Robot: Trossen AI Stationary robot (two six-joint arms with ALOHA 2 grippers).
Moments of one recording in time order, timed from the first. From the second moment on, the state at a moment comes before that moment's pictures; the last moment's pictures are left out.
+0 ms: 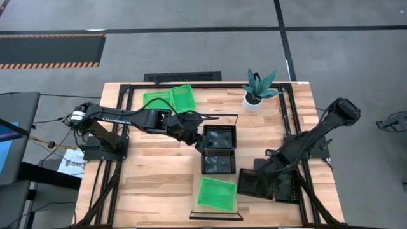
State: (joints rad) left arm -0.09 1.57 1.46 -0.54 0.01 -0.99; right arm 0.61 1.32 0.82 -0.88 -0.11 0.83
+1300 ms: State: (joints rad) left arm -0.11 1.57 1.46 -0.47 -0.05 -1.04; right arm 0.26 1.61 1.71 -1.45 0.19 0.50
